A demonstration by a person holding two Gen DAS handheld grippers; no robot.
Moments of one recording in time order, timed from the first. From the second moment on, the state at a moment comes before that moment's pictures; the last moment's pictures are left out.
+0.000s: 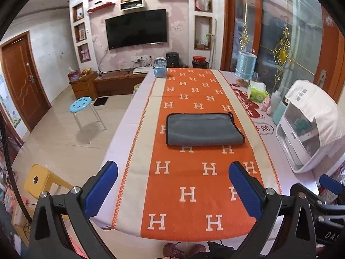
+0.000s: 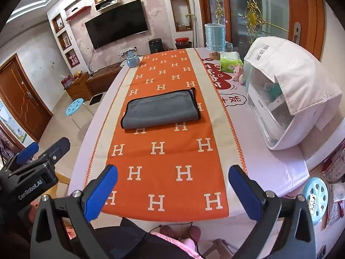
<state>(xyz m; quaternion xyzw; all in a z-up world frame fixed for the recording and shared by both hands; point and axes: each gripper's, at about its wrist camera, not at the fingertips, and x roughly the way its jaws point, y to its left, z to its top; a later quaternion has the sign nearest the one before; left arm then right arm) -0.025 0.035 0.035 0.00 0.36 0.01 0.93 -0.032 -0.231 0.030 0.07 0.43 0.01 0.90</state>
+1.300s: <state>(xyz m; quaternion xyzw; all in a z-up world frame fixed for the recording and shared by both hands) -0.024 0.019 0.020 0.00 0.37 0.03 0.93 -0.031 -0.233 0.015 0.05 0.43 0.02 0.90</state>
